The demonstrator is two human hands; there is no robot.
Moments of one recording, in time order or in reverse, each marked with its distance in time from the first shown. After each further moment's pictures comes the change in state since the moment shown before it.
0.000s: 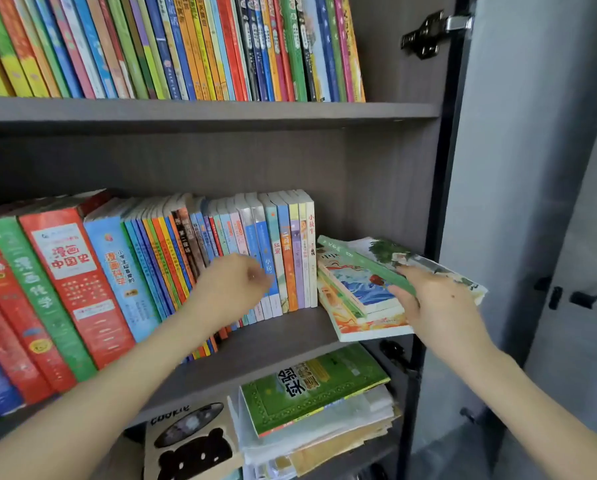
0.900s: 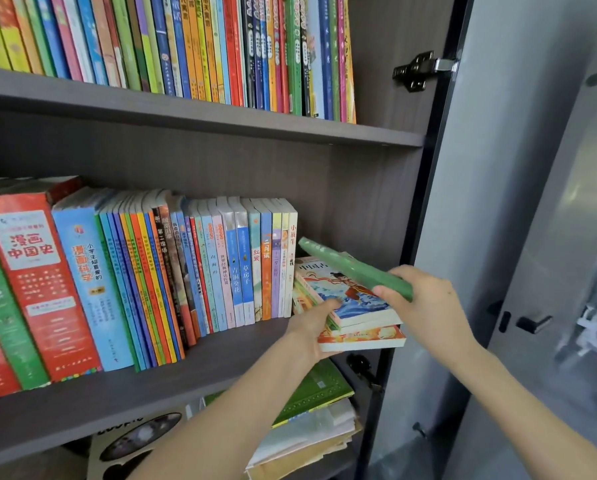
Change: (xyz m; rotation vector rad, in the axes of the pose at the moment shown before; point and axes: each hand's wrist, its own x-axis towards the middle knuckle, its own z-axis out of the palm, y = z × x) left_hand 0.037 0.069 0.133 -1.355 -0.359 -0.705; right_hand 0.019 0.012 -0.022 0.209 -0.061 0.109
